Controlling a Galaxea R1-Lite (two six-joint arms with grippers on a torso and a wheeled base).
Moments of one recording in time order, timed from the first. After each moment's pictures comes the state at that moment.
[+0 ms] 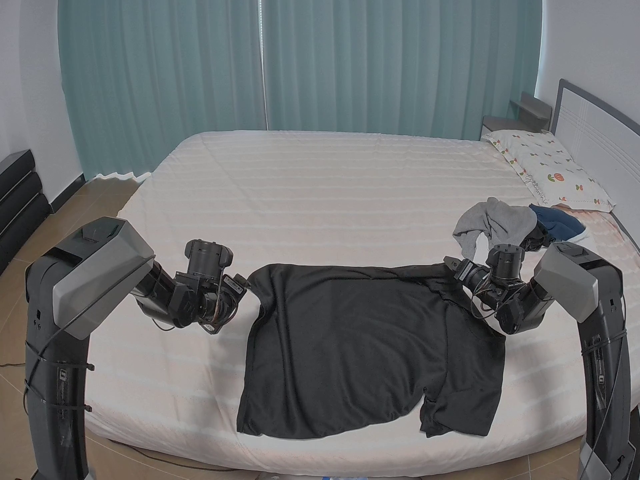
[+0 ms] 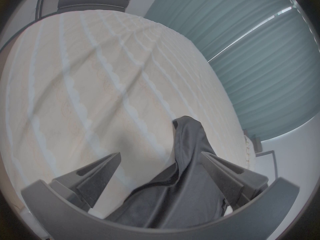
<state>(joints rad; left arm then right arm) -0.25 2.41 -1.28 -0.37 0.10 -1.12 0.07 2.64 -1.32 -1.03 0.02 0.60</state>
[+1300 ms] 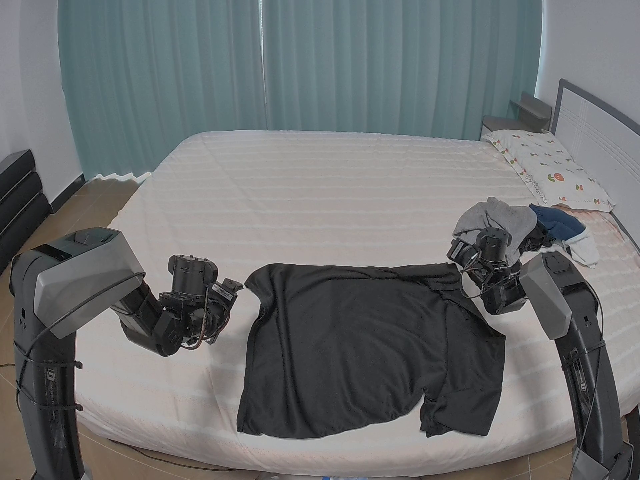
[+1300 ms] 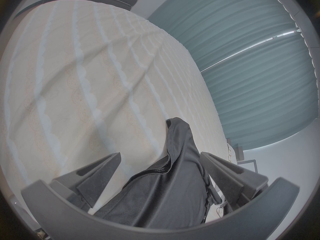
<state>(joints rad) -0.25 2.34 -0.99 -0.72 0.08 -1.22 0.07 2.86 -1.87 -0.86 -0.06 0.48</state>
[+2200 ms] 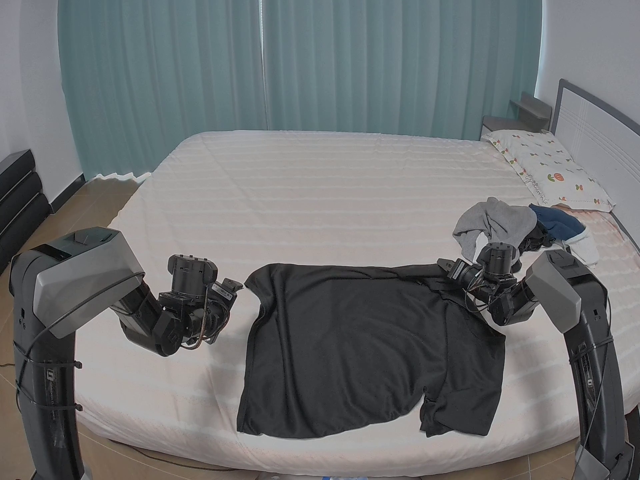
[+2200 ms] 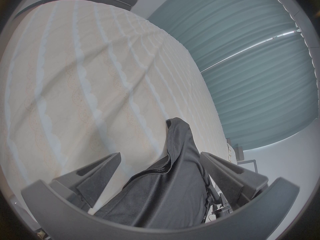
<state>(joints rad) -0.25 2.34 -0.98 -0.72 0.08 -1.22 0.05 2.78 -1.62 -0.85 0.13 0.57</state>
